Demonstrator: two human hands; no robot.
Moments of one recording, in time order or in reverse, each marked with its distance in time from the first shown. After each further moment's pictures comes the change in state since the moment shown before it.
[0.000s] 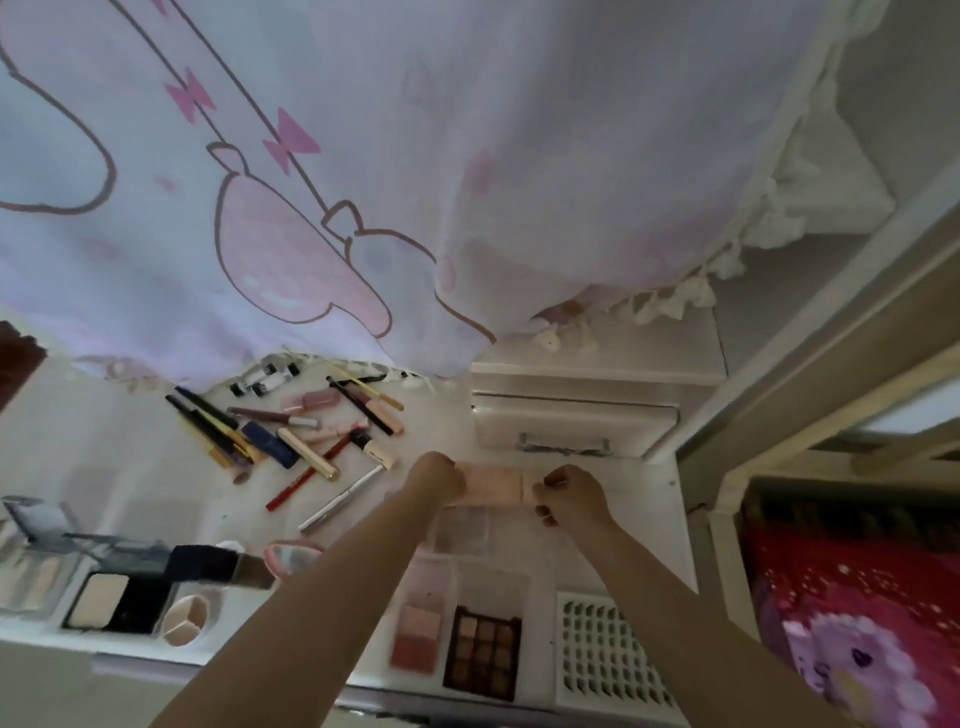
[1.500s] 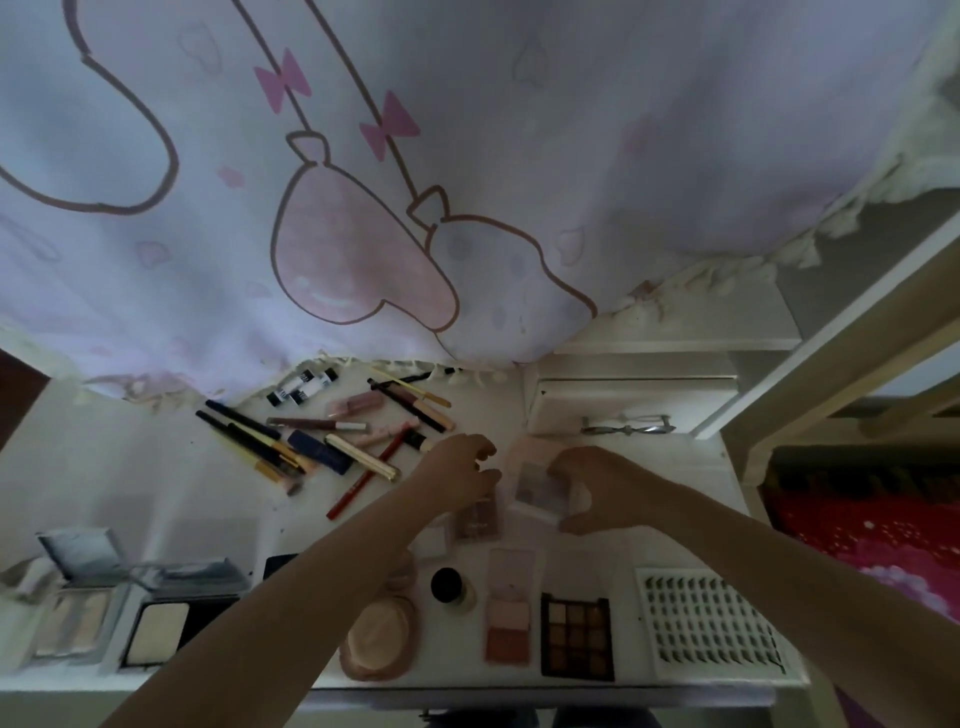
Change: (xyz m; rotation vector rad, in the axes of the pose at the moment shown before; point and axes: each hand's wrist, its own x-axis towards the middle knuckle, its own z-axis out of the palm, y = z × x) left_hand -0.006 -0.053 -0.069 0.272 -0.109 0.606; right_hand -0.023 -0.029 0.016 -0.882 -0.290 -0.675
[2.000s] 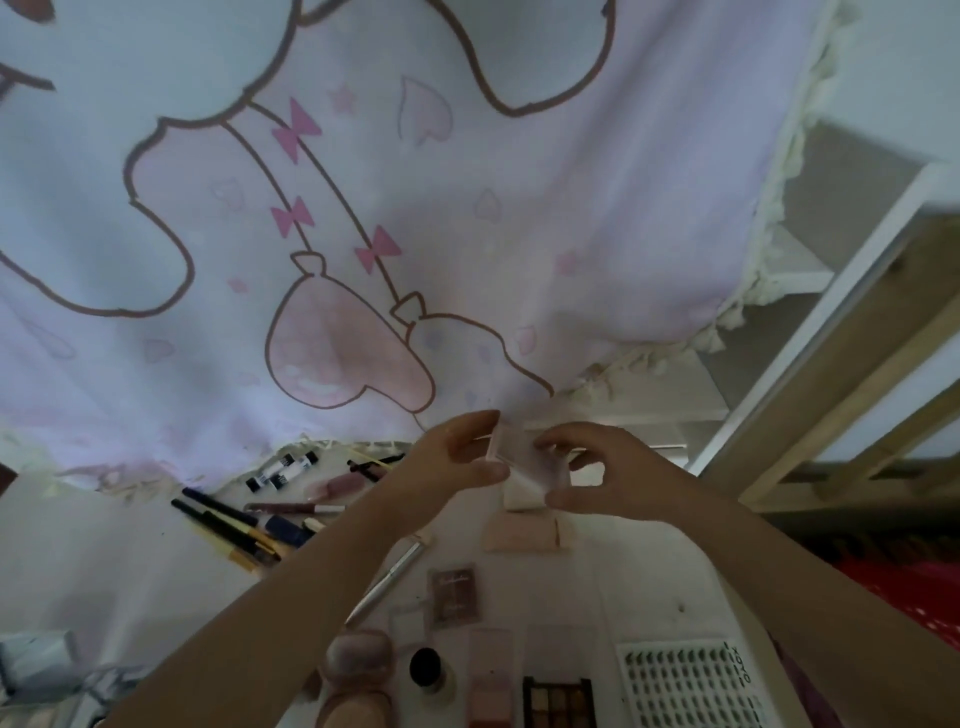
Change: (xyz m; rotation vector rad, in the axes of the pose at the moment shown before) left_hand -0.029 0.052 -0.070 -0.897 0.007 0.389; right_hand -0.055 -0.057 -0.110 0.441 0.401 -0.083
